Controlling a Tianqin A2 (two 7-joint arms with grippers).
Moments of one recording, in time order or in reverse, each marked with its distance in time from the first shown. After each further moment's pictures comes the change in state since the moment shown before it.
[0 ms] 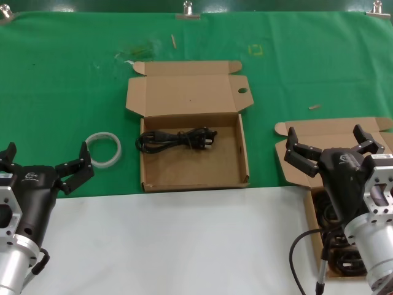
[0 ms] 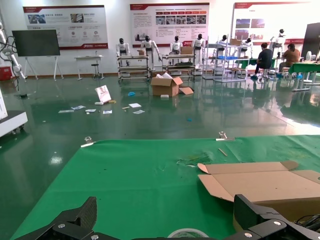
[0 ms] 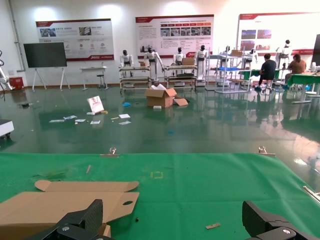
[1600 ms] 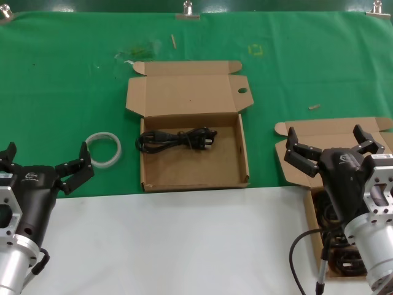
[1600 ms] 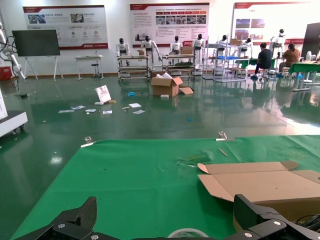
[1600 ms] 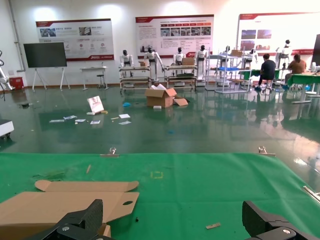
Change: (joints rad) left arm 0.000 0.000 0.000 0.000 0.000 0.000 0.000; right arm 0.000 0.000 0.000 0.000 0.000 0.000 0.000
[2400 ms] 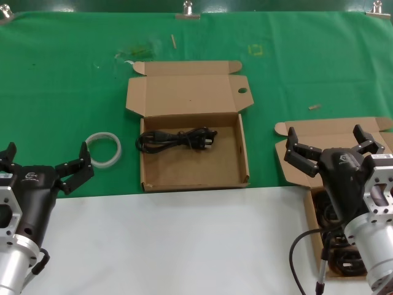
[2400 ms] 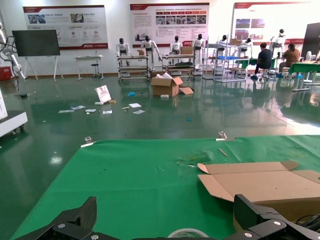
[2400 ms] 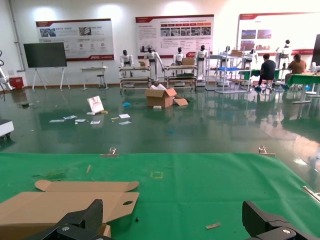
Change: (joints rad) left arm 0.000 0.000 0.000 0.000 0.000 0.000 0.000; right arm 0.000 0.000 0.000 0.000 0.000 0.000 0.000
